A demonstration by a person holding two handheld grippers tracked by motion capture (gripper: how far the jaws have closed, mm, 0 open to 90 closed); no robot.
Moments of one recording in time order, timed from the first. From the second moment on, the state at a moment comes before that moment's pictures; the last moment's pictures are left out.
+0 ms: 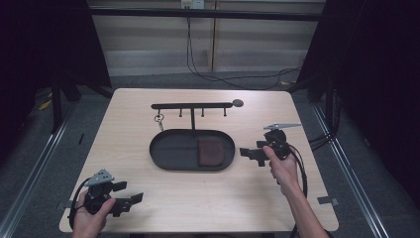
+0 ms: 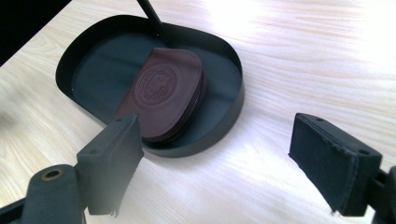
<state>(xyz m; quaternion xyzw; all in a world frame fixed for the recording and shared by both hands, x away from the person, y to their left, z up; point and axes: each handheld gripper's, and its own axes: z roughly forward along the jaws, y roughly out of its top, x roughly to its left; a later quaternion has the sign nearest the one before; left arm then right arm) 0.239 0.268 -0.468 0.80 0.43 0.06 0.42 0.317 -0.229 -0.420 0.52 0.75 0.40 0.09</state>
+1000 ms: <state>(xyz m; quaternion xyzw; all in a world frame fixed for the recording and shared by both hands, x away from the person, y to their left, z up) 0.236 0.269 -0.466 0.80 0.43 0.07 0.42 0.233 -0.272 -0.441 0.54 0.73 0.40 0.13</state>
